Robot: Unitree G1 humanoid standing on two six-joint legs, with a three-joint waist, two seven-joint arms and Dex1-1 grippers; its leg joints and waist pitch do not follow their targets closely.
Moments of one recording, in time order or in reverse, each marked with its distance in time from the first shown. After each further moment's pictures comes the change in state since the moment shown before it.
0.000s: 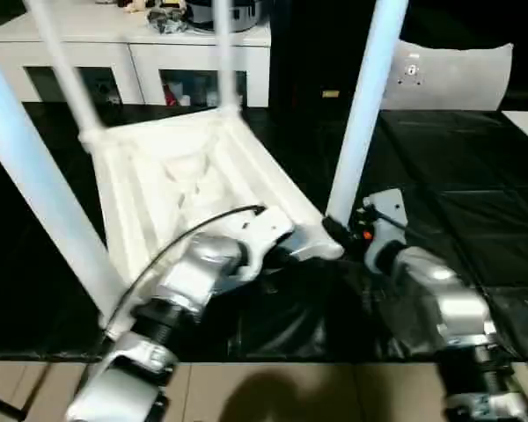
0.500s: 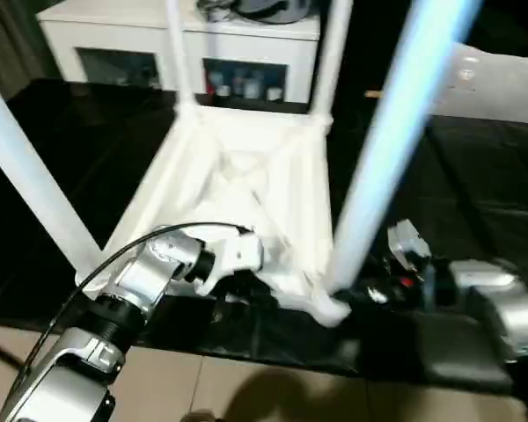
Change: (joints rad) left arm -0.005 0.248 -0.062 0.043 -0.074 -0.285 -0.466; right arm -0.030 -0.336 0.121 0.160 0.172 -0.146 0.806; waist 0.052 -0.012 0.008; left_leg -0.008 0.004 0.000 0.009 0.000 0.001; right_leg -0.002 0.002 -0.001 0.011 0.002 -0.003
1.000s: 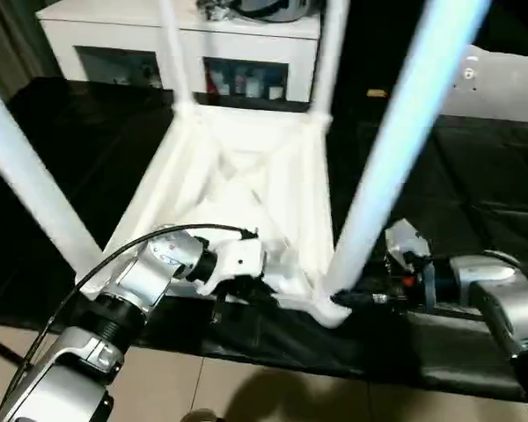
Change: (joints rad) left arm -0.008 0.046 -0.065 0.004 0.015 -0.186 -0.120; right arm -0.006 -0.133 0.075 -0.093 -0.005 0.024 0.179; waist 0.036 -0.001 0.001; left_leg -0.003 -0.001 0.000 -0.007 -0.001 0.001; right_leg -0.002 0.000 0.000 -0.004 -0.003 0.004
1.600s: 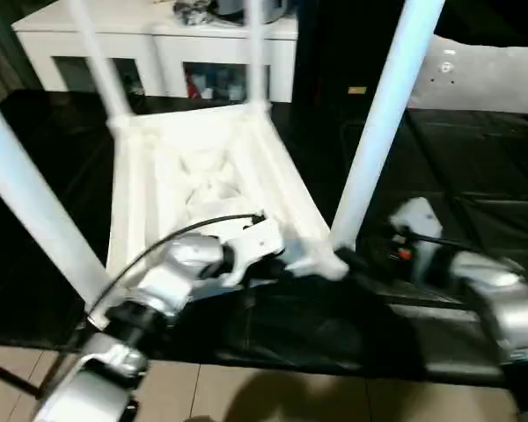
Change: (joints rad) left arm 0.018 -0.084 0.053 -0.014 0.027 0.131 0.238; right arm 0.054 0.048 -0.114 -0.064 -0.033 -0.004 -0.274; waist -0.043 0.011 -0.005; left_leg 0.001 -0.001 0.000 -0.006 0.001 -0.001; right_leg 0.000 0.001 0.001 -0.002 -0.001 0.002
